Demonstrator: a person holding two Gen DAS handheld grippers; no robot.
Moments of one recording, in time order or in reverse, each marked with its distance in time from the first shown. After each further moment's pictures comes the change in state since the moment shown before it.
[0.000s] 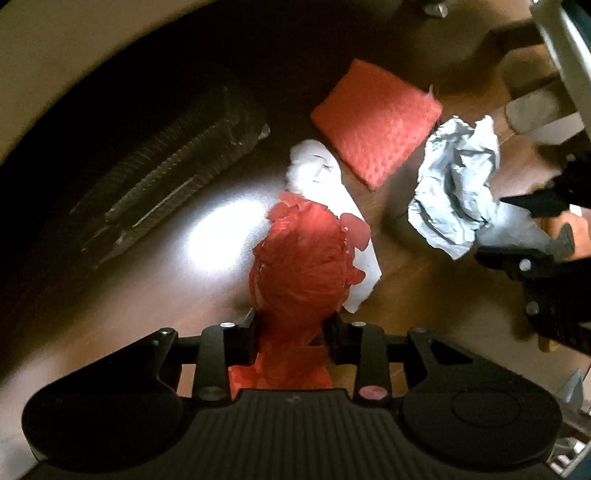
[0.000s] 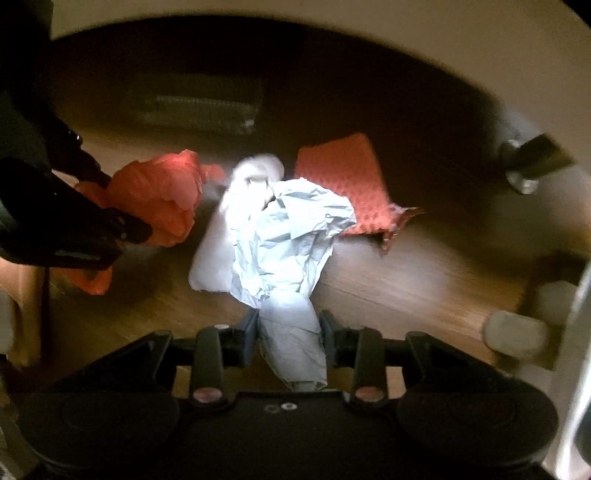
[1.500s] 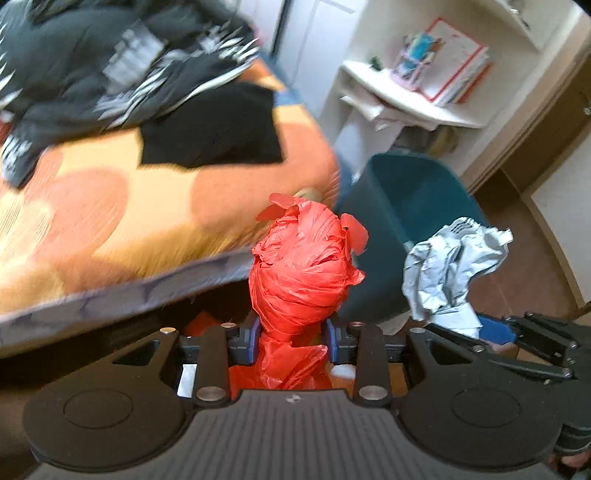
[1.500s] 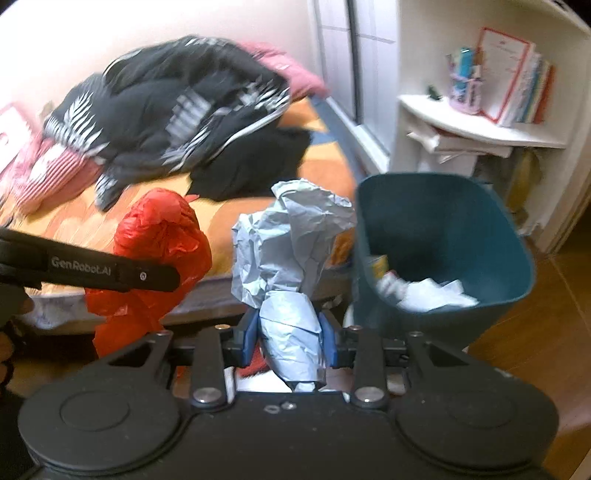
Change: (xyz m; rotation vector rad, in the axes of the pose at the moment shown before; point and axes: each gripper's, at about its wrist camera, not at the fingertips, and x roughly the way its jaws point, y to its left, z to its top) left arm -0.434 -0.223 -0.062 -0.082 -0.606 -0.107; right arm -0.400 -0.111 -0.187 0.490 -0.692 -0.077
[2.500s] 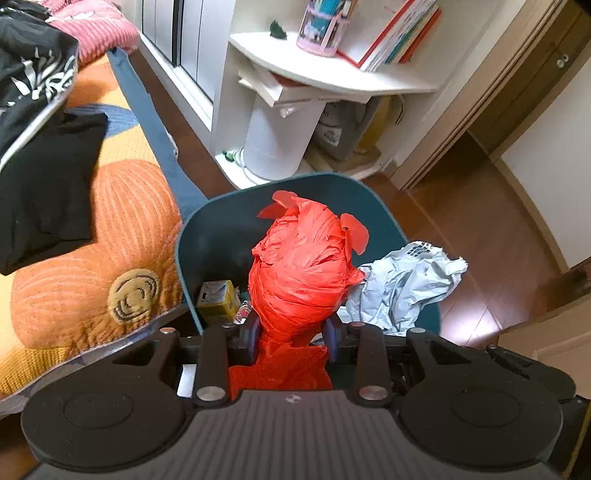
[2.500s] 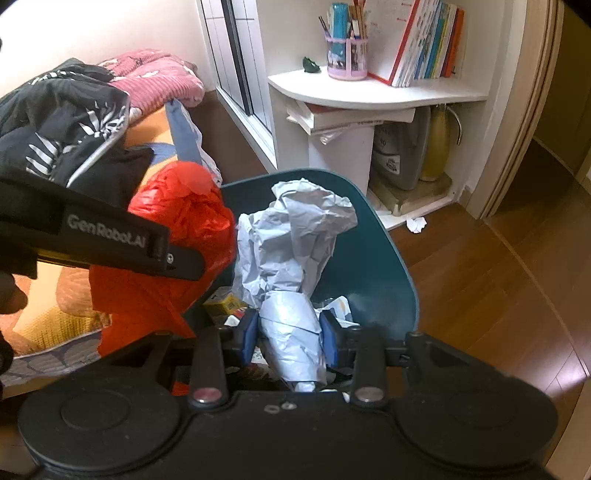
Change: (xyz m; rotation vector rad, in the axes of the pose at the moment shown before) left arm 0.161 -0.160 0.114 0.123 0.122 -0.082; right arm 0.076 -0.150 0.032 0.182 0.062 -0.171
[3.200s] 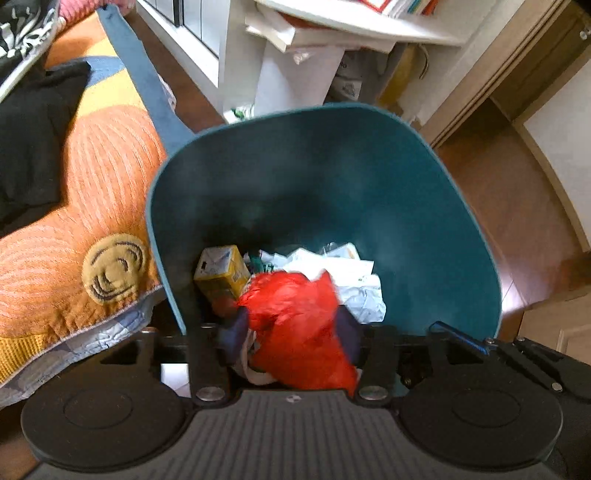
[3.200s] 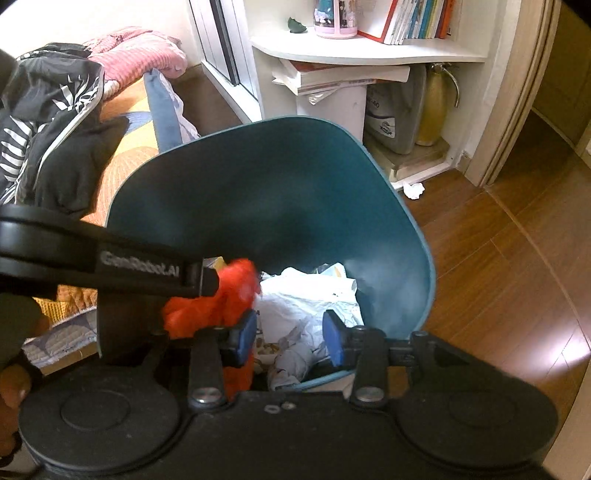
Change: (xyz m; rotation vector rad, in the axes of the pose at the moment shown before) left arm 0.061 0.005 -0.014 0.008 0.097 0.047; right arm 0.029 -0.006 -0.012 0.036 0.076 -0.027
